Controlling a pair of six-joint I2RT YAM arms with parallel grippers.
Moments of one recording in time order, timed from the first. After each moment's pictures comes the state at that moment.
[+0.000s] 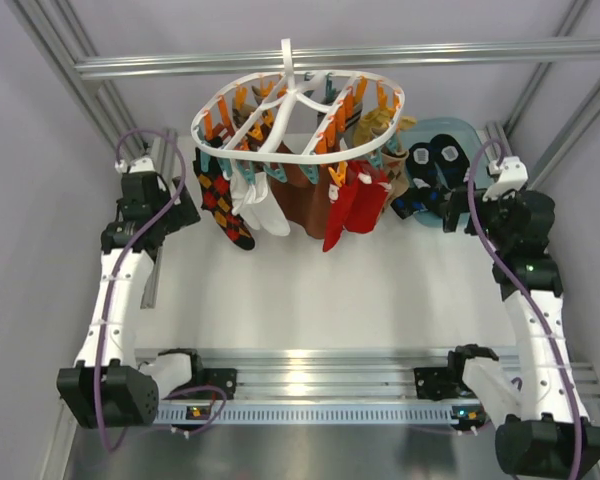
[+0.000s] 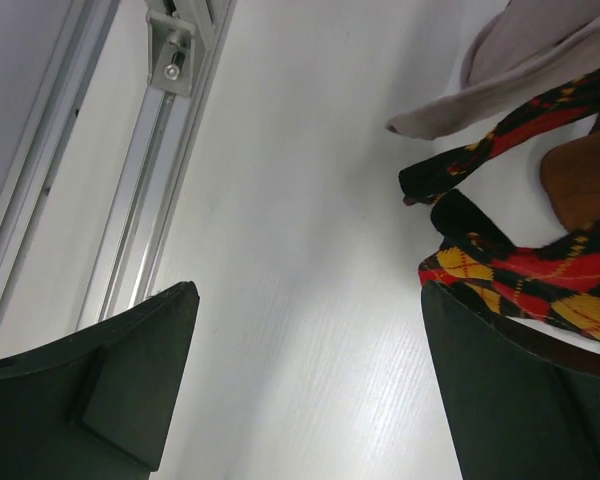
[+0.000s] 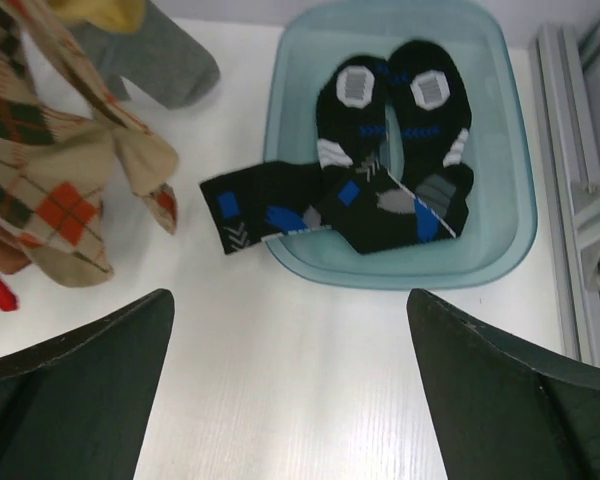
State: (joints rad) left arm 0.05 1.13 1.13 -0.67 -0.15 -0.29; right arm -0.09 0.85 0.89 -0.35 -0.23 -0.05
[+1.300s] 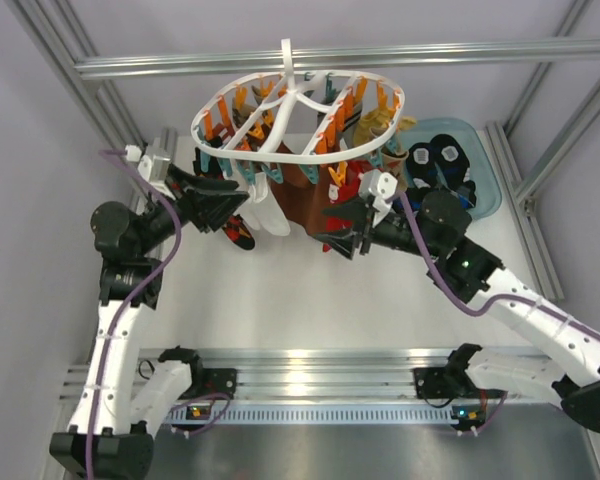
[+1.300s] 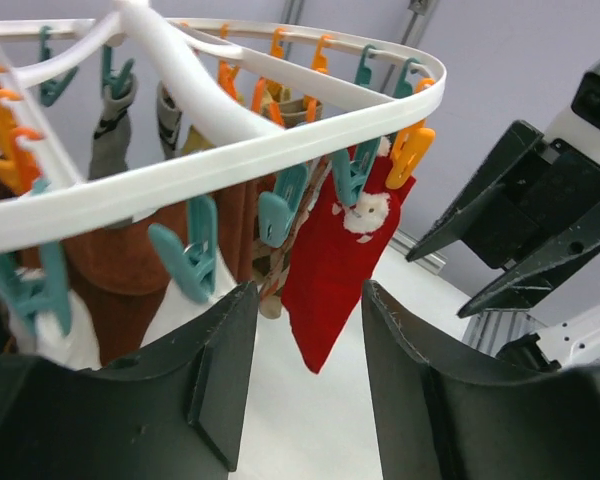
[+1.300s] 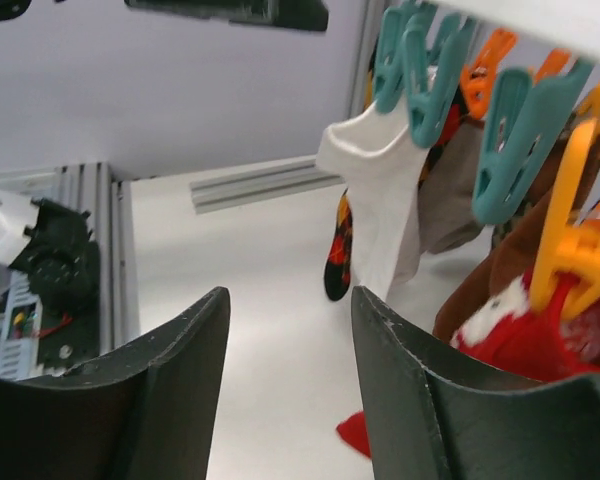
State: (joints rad) left arm -0.02 0.80 0.94 0.19 0.87 -0.57; right arm 0.78 0.99 1.00 0.02 -0.49 -0.08
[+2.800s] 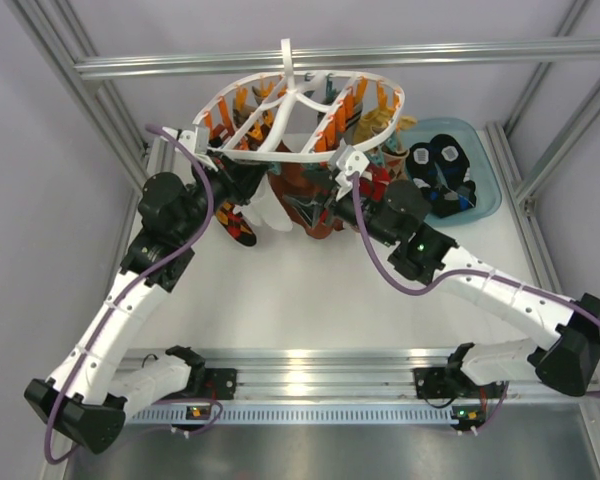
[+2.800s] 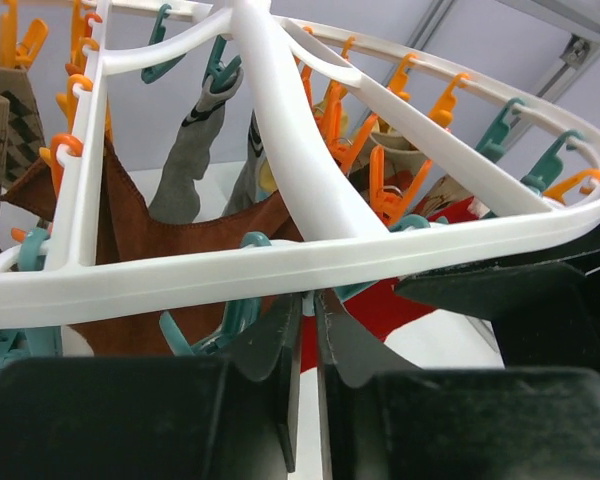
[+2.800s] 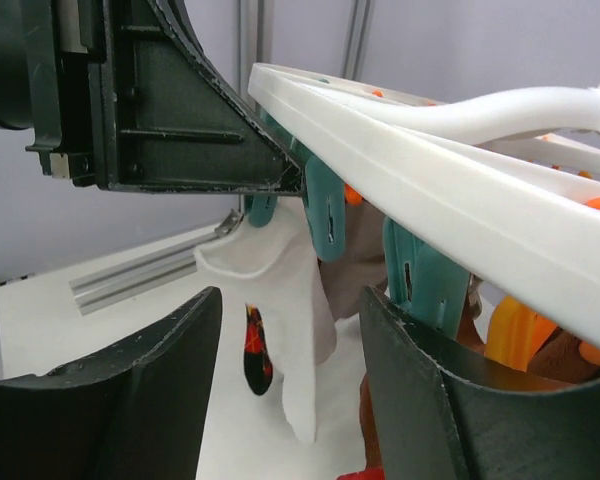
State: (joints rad) left arm -0.43 1.01 1.13 -0.02 0.19 -0.46; right arm 0.89 1.26 1.13 0.31 -0.13 -0.10
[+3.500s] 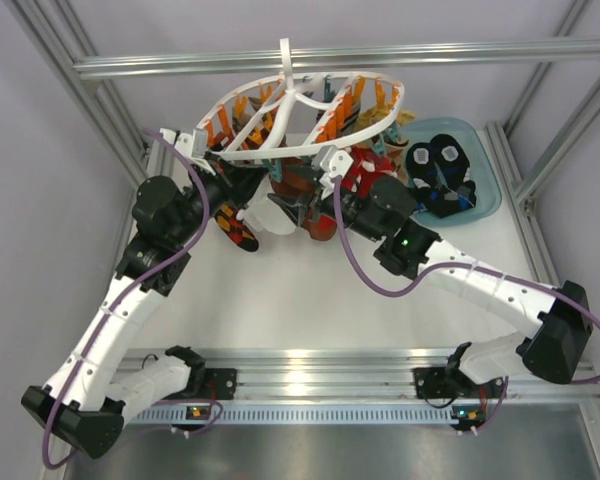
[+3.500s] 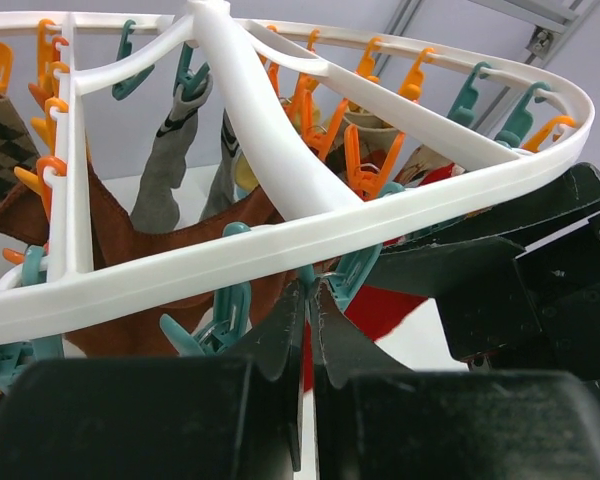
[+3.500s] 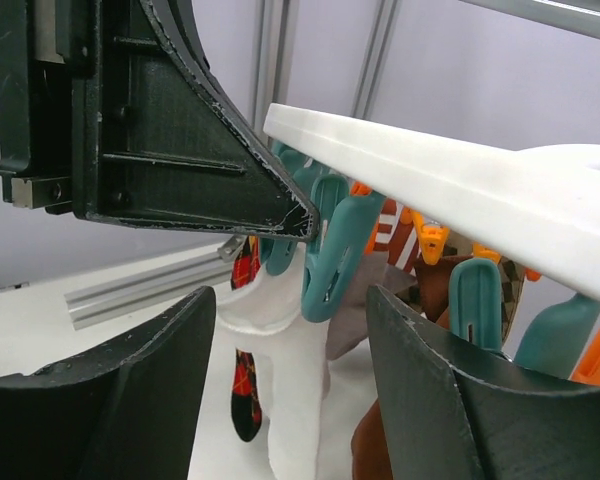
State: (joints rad) left arm -0.43 0.98 1.13 -0.03 0.24 -0.45; right arm 0.91 1.36 1.19 0.39 -0.16 -0.15
